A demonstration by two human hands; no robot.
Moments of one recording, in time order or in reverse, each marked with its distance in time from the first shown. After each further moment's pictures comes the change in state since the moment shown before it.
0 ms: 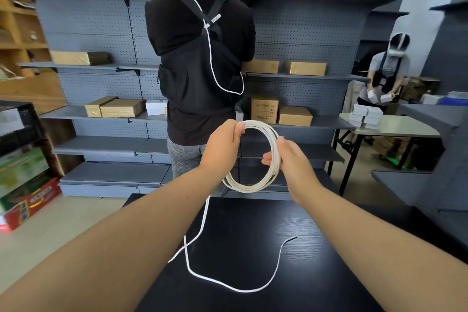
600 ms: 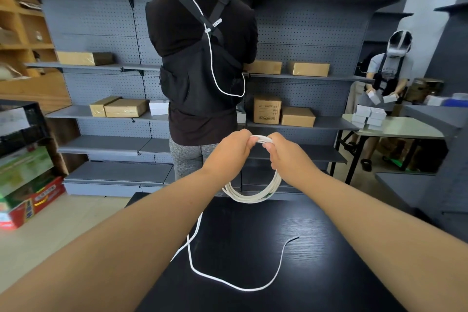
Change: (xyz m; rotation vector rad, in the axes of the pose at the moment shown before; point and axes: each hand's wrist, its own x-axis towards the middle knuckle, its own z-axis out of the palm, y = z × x) left_hand -0.010 0.005 -0.007 0.224 -0.273 0.138; right_hand 0.004 -0.024 0.002 -0.985 -0.193 -0.329
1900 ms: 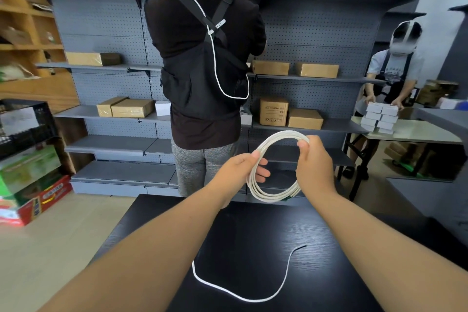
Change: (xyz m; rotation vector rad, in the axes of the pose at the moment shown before) left_hand -0.011 -0.018 0.029 -0.955 -0.165 -0.387; right_hand 0.005 0.025 0.014 0.258 0.502 0.186
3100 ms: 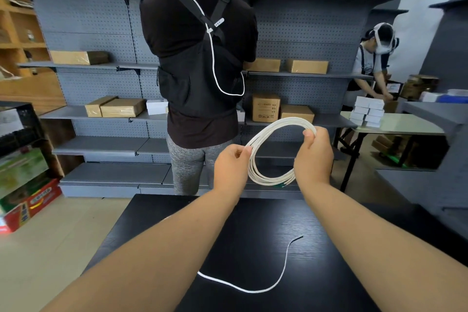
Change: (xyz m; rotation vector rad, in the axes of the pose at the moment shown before) left_hand -0.006 0.002 0.010 0.123 0.456 0.051; right_hand -0.010 -0.021 0.001 0.131 0.246 0.129
